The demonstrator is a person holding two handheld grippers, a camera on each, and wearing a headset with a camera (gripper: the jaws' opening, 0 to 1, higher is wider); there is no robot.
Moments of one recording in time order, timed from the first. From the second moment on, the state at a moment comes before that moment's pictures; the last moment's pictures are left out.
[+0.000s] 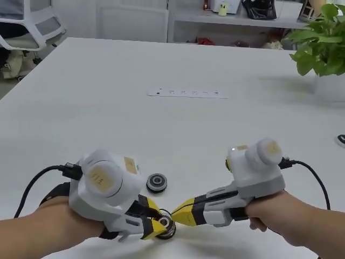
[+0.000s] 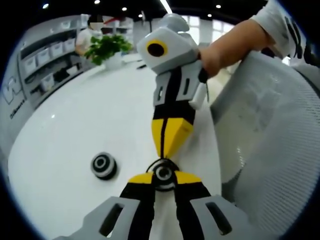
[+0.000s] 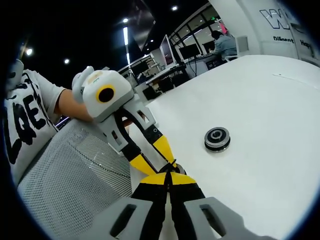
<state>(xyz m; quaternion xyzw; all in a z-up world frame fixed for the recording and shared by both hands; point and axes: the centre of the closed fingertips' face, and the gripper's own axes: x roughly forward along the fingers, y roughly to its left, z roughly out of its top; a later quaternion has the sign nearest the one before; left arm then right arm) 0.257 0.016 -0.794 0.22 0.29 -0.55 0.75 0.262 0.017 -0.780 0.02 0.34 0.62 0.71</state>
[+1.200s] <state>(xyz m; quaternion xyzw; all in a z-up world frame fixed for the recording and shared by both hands) 0.258 0.044 -0.739 0.17 0.24 -0.54 0.79 0.265 0.023 -0.752 0.03 0.32 0.63 0.71</state>
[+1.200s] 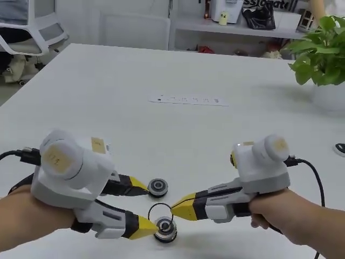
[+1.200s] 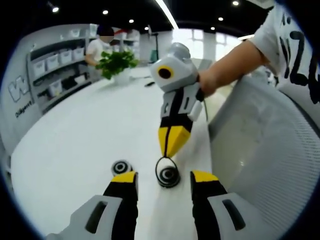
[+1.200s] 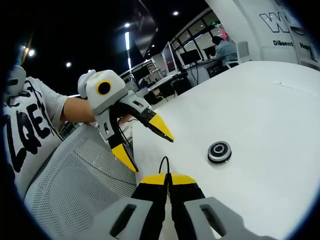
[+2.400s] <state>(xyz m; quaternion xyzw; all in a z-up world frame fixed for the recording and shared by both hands) 0.260 0.090 -0.727 0.14 0.24 -0.50 0.82 0.276 0.053 -0.753 0.03 0.32 0.63 0.71</state>
